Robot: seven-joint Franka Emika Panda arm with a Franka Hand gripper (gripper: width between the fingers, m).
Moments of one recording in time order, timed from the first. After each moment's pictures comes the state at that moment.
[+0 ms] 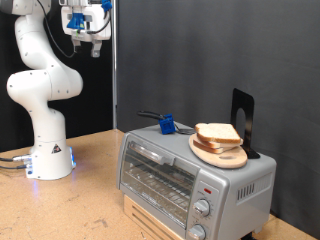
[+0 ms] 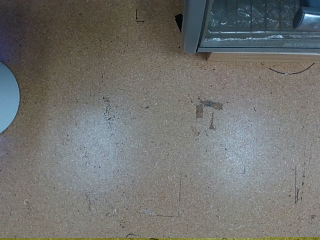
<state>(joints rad) -0.04 -0.77 0.02 -2.35 0.03 1.58 2.30</state>
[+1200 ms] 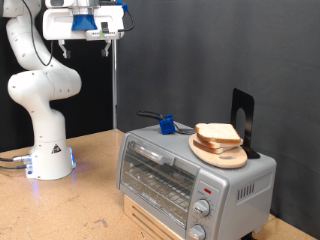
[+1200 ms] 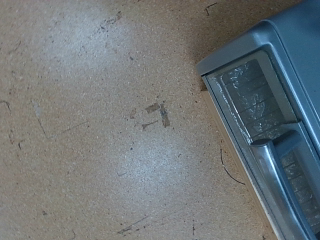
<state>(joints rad) 0.11 -0.81 -0.09 -2.40 -0.05 1.69 1.30</state>
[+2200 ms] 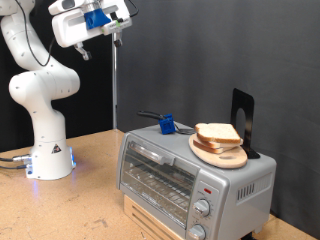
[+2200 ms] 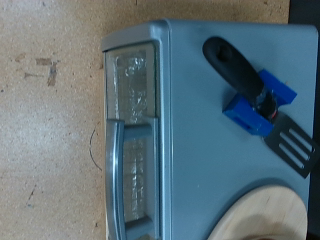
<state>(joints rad) 0.25 -0.73 -0.24 -2.36 0.13 1.82 0.83</state>
